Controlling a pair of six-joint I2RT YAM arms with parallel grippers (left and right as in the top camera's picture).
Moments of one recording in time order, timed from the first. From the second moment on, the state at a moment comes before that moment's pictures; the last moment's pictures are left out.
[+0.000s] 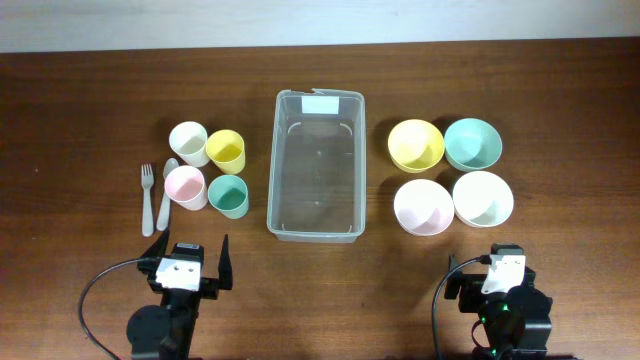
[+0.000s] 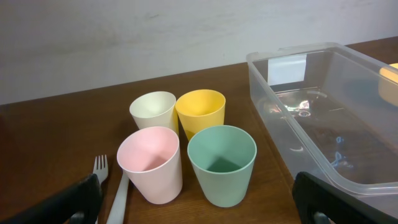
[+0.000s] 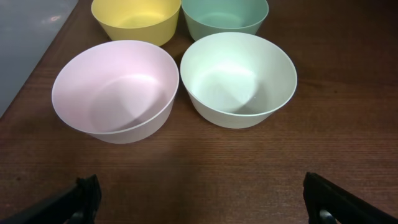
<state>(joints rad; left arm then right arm) 0.02 0.01 0.09 -0.23 0.12 0.14 -0.05 0.01 0.17 -0.69 0.00 -0.02</state>
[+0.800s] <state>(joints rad) 0.02 0.01 0.09 -0.23 0.12 0.14 -0.05 0.01 0.16 -0.55 -0.12 -0.02</state>
